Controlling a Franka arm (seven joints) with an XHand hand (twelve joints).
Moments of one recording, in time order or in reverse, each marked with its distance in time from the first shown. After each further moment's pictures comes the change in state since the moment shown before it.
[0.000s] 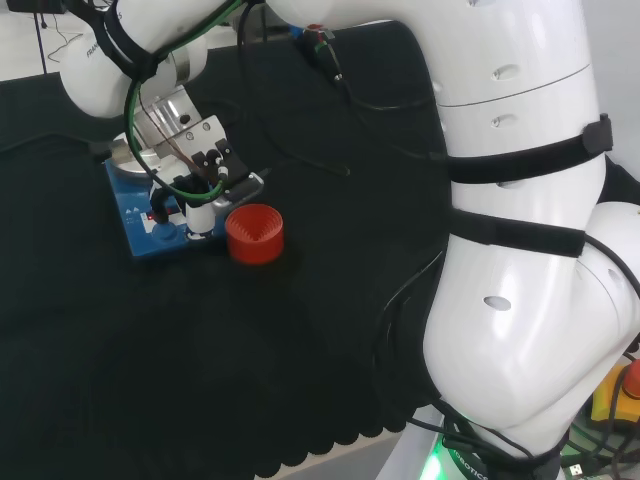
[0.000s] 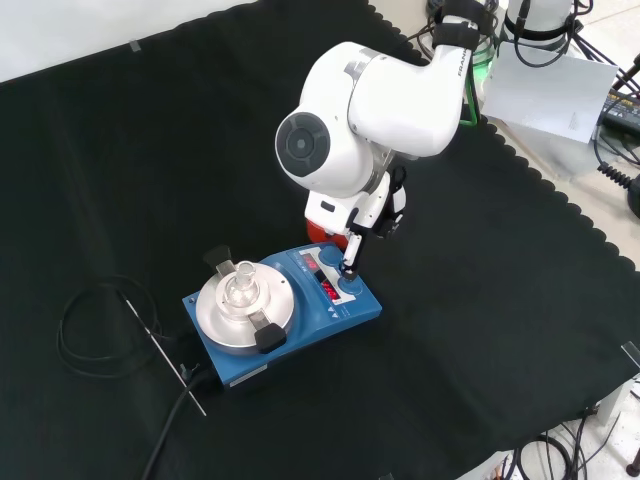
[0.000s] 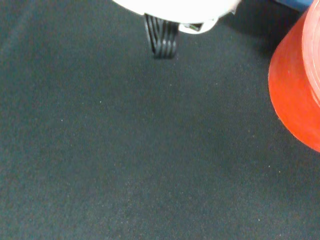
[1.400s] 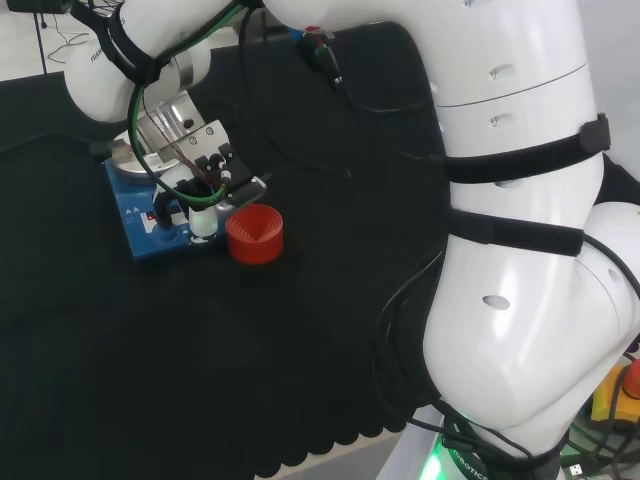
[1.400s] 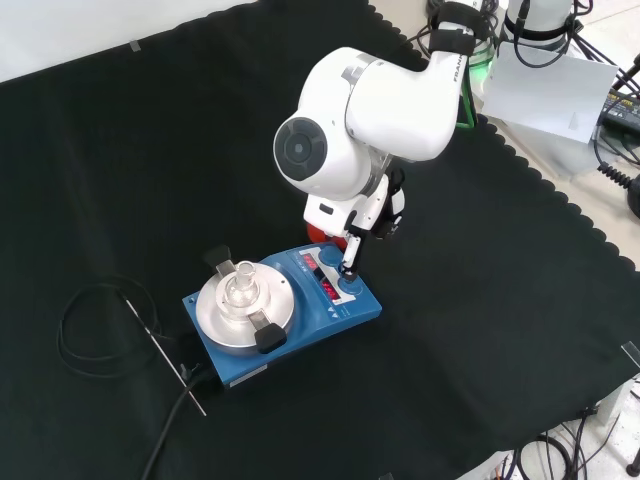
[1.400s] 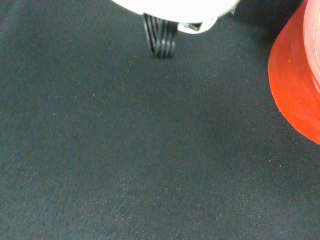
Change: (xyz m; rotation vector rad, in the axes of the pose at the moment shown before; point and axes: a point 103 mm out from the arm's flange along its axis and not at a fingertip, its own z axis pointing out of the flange) arm -0.003 0.004 0.007 0.007 0.006 0.003
